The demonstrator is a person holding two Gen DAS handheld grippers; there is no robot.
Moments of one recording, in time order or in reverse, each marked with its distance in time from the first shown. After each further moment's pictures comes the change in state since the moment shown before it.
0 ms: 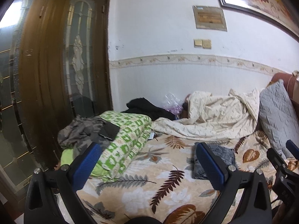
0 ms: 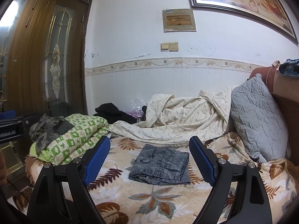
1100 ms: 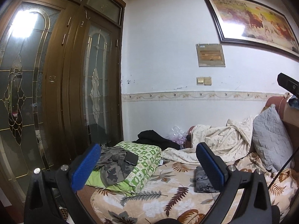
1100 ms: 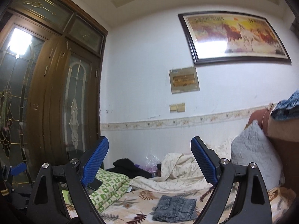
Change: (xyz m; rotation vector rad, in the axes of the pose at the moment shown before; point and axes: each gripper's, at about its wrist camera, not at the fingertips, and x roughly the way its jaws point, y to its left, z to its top) left arm -0.158 0.067 0.037 -0.026 -0.236 0.017; right arm -0.183 0.052 0.130 0.022 -0.384 0.056
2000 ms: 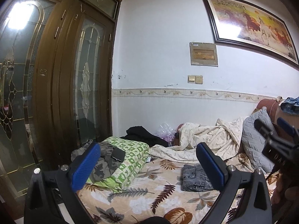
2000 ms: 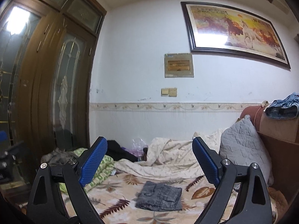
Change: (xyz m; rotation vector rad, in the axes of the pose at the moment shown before) left arm 0.015 -0.018 0.004 -0.028 0.052 -0.094; right arm 0.039 -0.008 -0.048 -0.086 0.142 -0.085
